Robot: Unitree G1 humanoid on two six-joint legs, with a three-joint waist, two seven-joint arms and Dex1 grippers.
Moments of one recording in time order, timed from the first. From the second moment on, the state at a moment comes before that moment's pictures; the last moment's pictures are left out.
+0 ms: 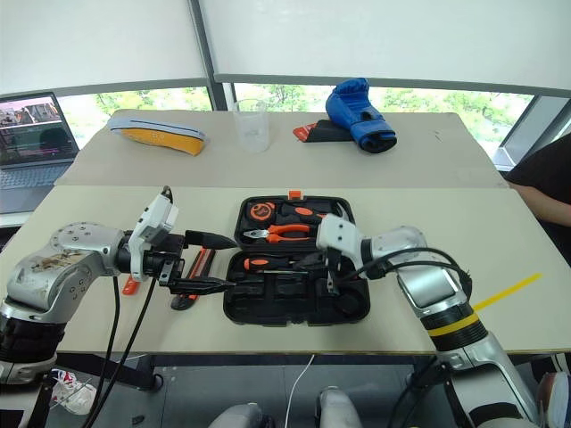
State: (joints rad) left arm -0.45 0.80 0.01 -0.21 -0.59 0.64 -1.24; right arm -0.64 -0.59 0.17 -0.13 0.30 0.56 1.13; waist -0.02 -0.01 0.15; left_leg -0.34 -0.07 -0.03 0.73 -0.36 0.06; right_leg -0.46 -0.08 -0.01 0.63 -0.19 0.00
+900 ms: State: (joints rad) left arm -0.16 0.86 0.45 -0.22 -0.58 1.14 -0.57; right arm -0.54 -0.68 0.00 -0.40 0.61 0.79 1.06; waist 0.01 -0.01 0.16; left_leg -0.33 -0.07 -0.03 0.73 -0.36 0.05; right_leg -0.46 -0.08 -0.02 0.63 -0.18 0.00
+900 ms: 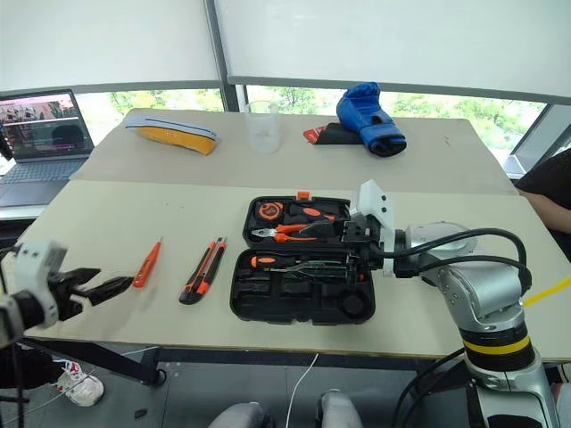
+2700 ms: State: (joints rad) left arm -0.93 0.61 -0.56 0.22 -0.14 0.61 -1.44; right arm -0.17 -0.82 -0.18 -0.74 0.81 0.85 0.75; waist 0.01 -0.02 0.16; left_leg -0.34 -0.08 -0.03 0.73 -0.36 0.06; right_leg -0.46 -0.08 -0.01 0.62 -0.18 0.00
